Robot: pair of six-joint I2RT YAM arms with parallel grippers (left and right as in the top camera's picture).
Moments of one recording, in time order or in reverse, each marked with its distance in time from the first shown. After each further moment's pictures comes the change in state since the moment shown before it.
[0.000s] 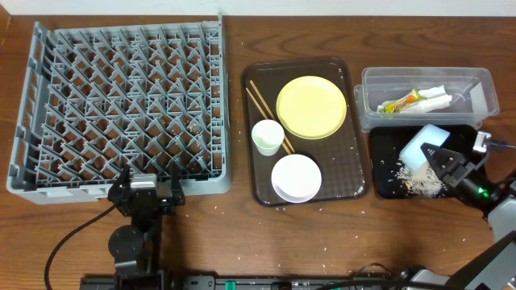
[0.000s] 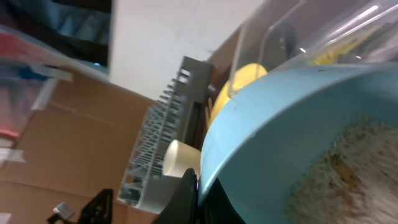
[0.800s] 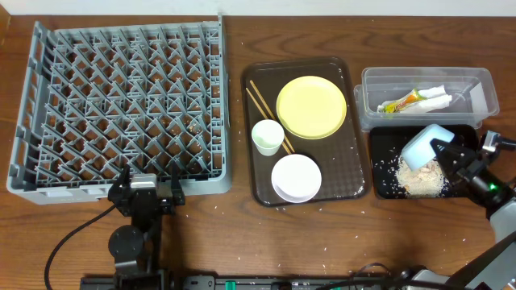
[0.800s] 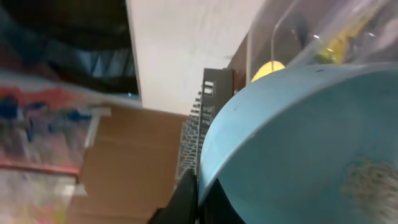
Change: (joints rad) left arm 0.000 0.000 0.000 0.000 0.000 0.000; right arm -0.023 0.000 -0.004 0.156 -0.050 0.426
